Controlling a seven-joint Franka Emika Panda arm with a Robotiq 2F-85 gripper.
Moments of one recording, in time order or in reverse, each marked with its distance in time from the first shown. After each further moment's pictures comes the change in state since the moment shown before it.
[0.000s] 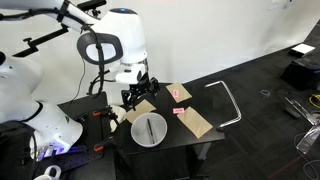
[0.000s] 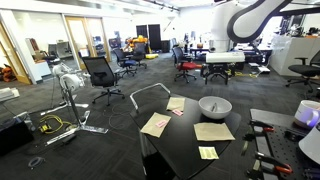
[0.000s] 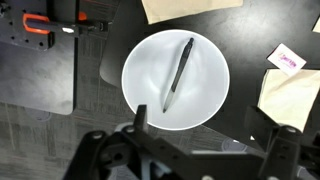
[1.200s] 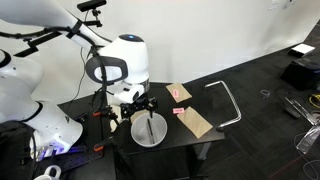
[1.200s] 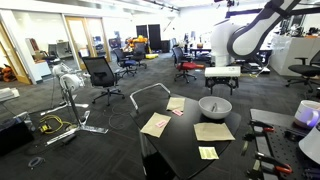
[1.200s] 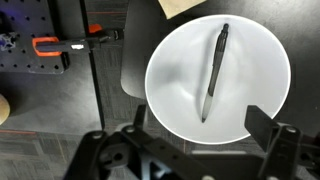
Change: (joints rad) arm -0.010 0.130 -0.052 -0.032 -0.101 0.067 0.238
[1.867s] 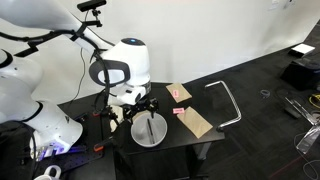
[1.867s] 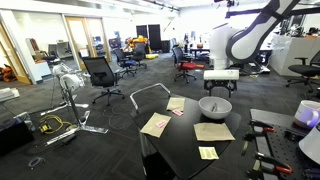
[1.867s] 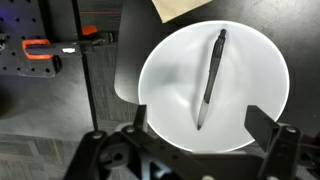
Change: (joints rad) arm 0.011 0.045 -0.004 0.004 -0.003 0.046 0.000
